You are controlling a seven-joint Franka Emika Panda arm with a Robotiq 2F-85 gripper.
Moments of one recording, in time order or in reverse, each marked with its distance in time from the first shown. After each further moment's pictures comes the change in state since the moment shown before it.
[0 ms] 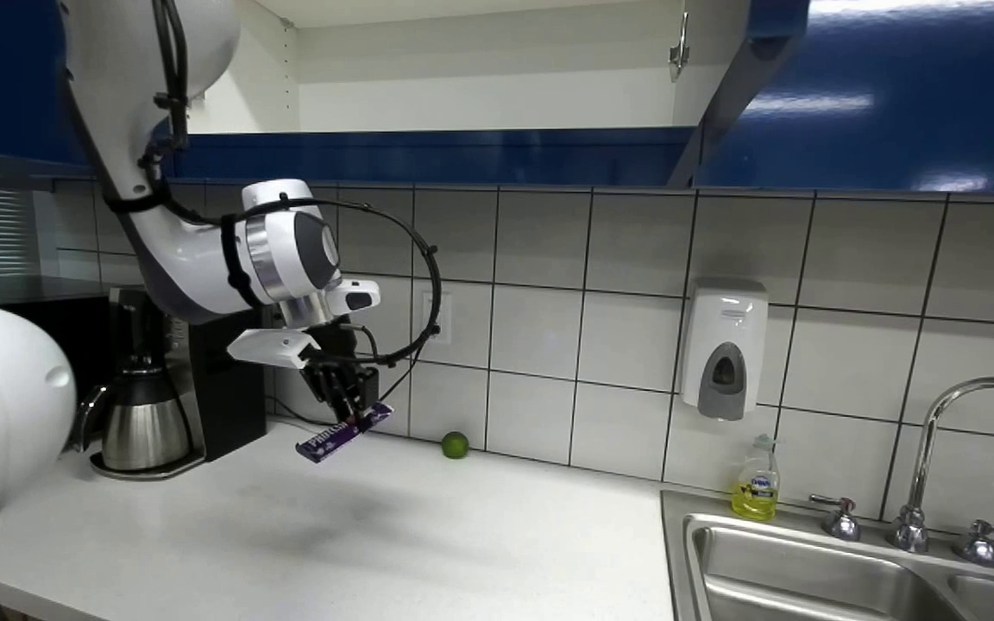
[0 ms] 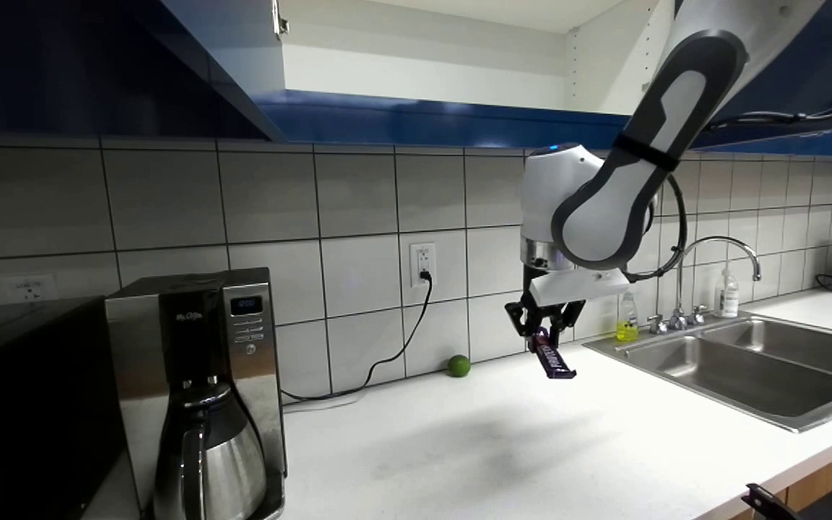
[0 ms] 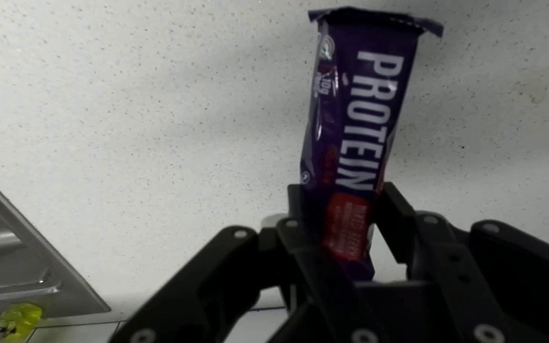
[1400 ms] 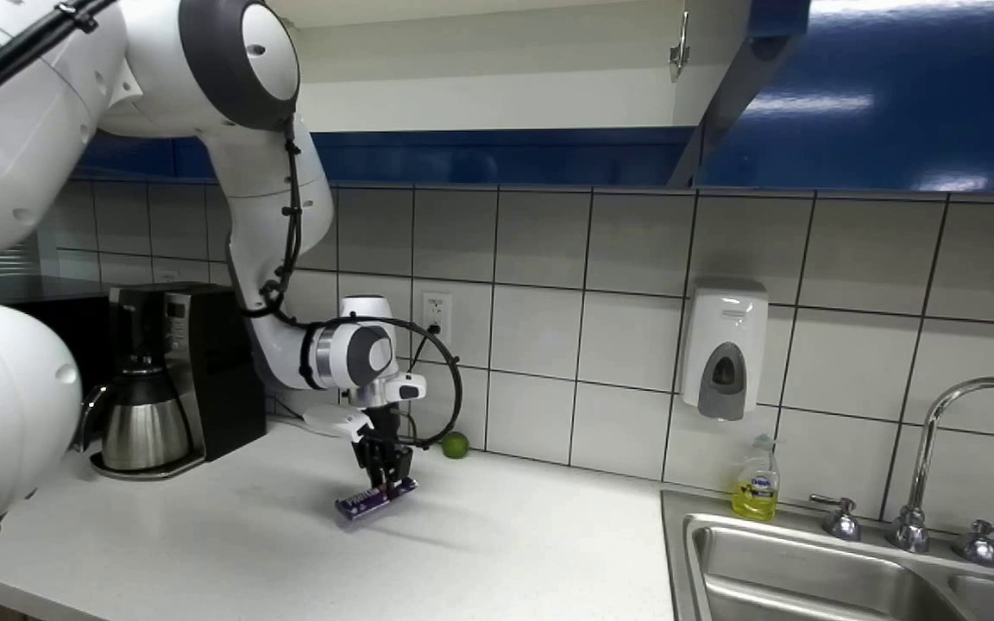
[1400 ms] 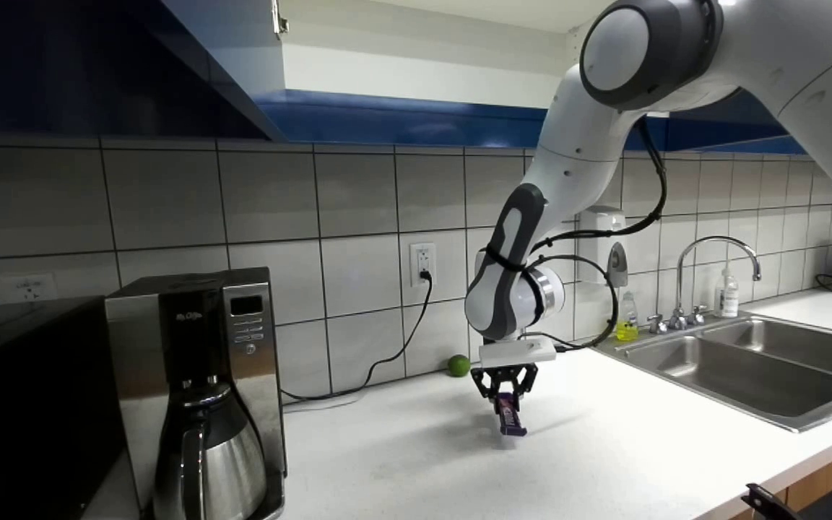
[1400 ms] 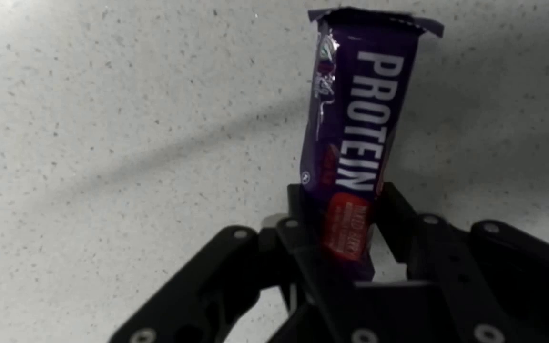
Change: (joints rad) arm 0.045 0.709 -0.029 0.536 0.490 -0.004 -0.270
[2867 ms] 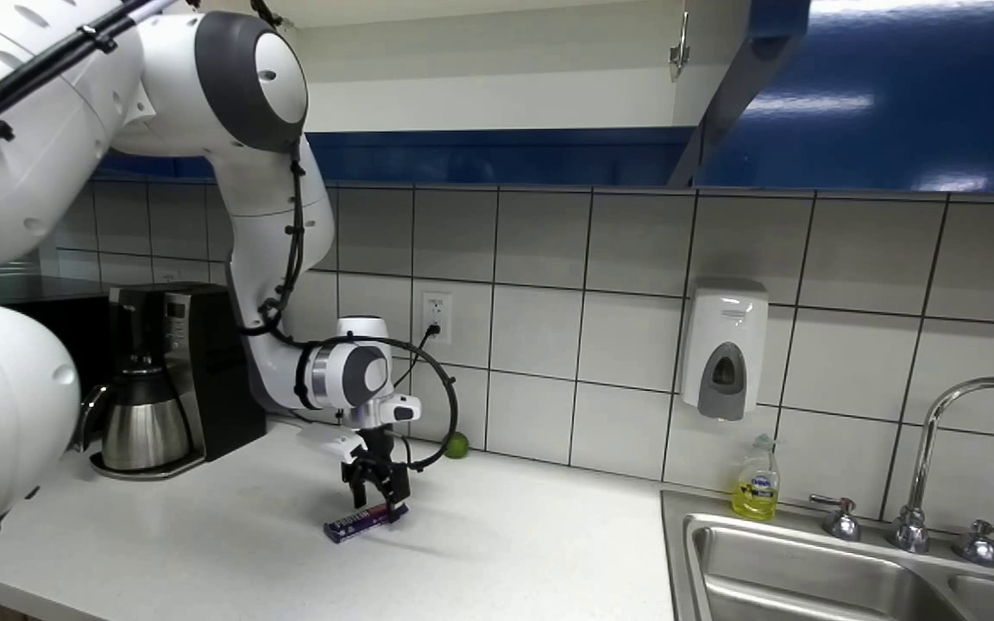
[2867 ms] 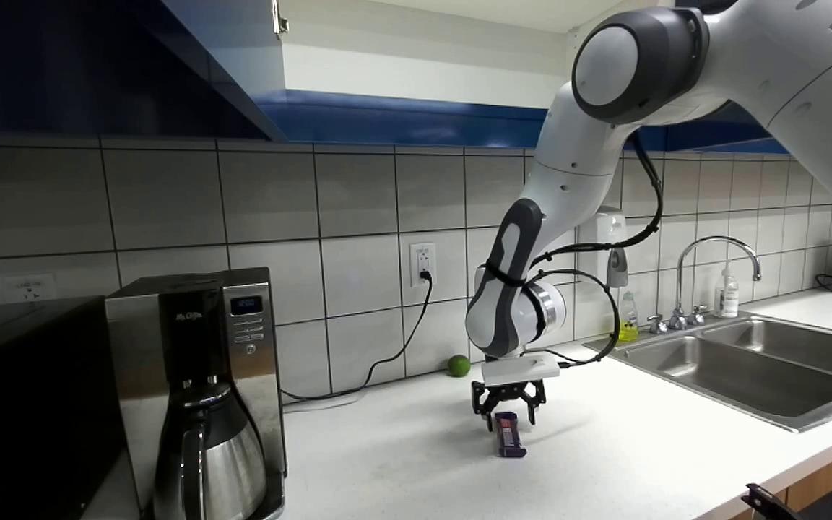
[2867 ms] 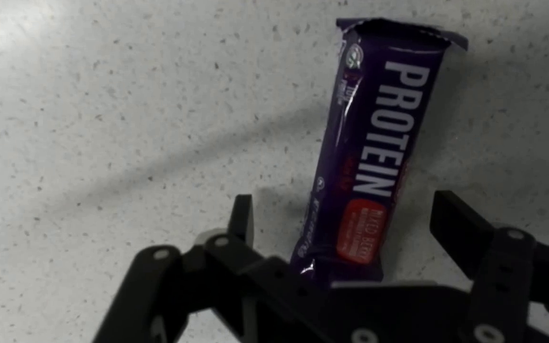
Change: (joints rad) arm -0.012 0.059 0.023 0.001 -0.002 0.000 -0.002
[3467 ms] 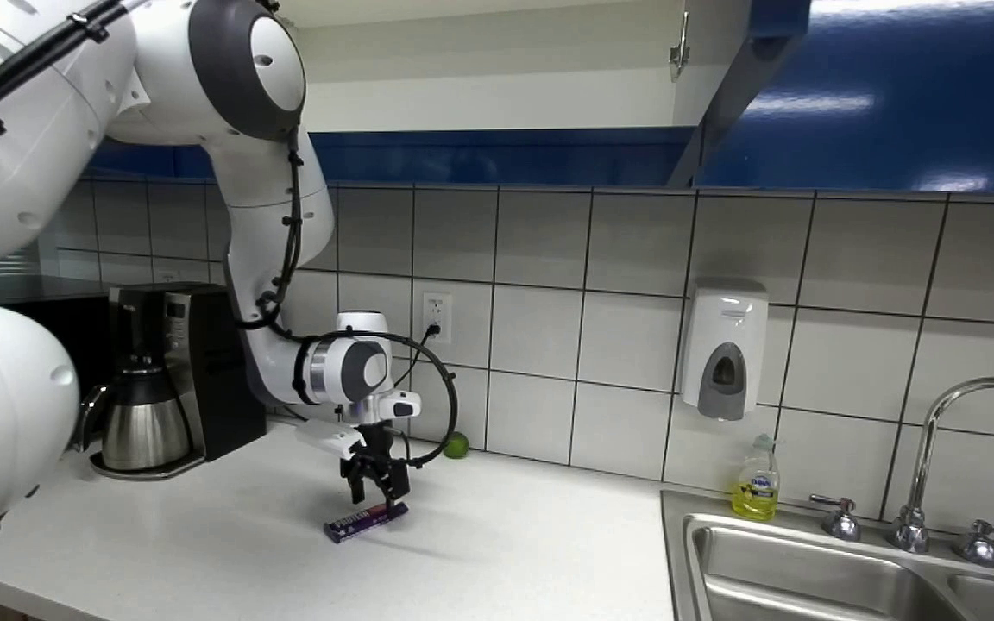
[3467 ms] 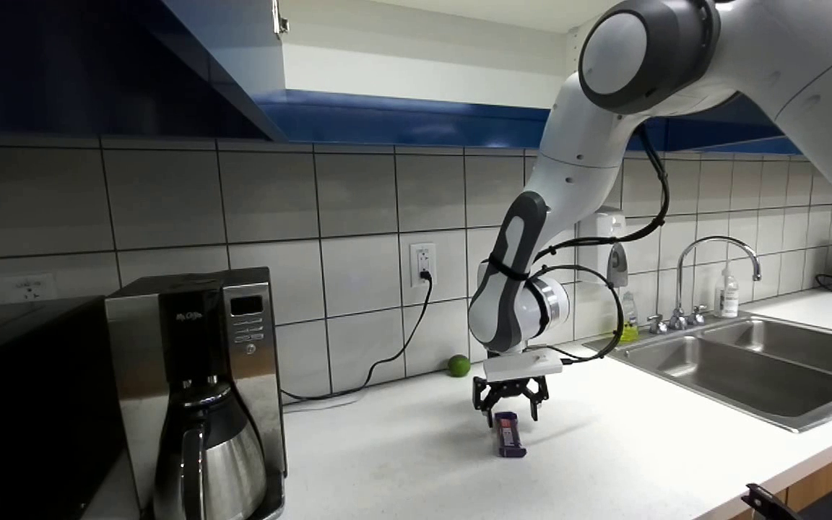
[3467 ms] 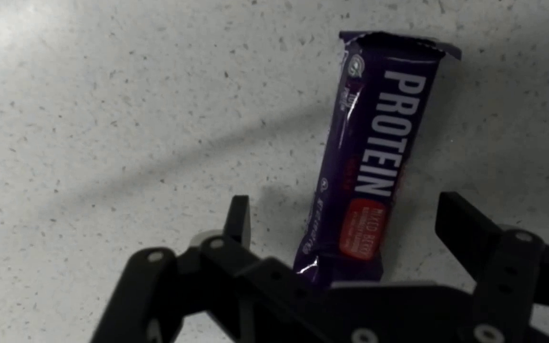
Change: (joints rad) arm -0.007 -0.034 0.005 -0.030 -0.001 0.000 0.000
